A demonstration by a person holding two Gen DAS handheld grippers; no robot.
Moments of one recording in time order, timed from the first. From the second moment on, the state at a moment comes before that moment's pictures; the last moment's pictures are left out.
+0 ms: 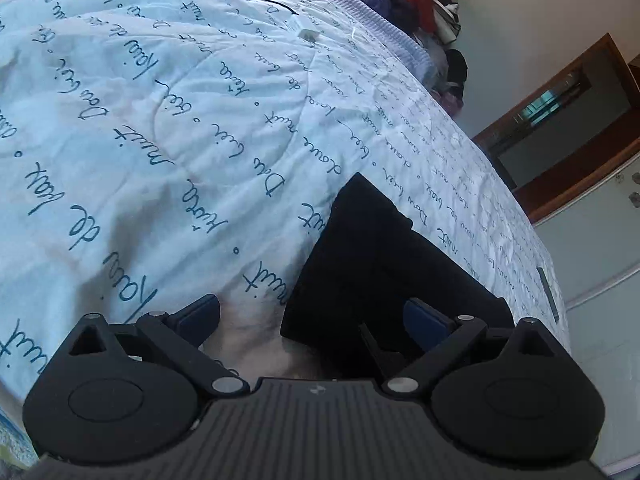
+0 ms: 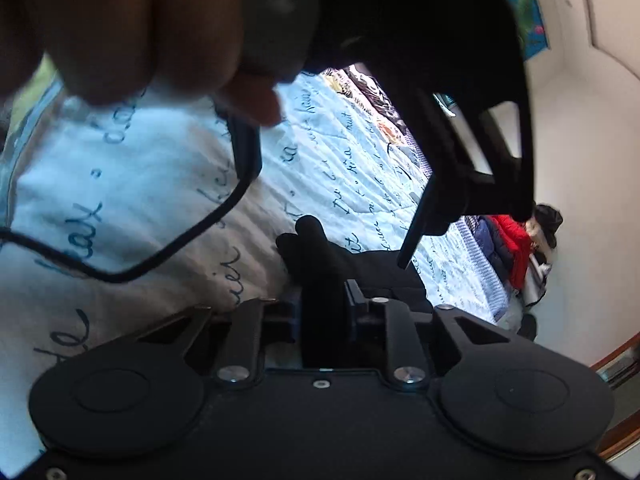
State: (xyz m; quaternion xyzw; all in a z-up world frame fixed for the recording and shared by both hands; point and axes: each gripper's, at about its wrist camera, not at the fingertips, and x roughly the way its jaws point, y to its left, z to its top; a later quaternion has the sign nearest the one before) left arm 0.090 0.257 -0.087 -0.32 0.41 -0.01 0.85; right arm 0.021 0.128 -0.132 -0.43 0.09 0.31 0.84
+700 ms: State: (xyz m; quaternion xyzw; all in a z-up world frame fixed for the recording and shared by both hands) left arm 0.167 0.245 -0.126 -0.46 0.40 -0.08 0.79; right arm 0.042 0.028 -0.070 -0.07 0.18 0.42 0.89
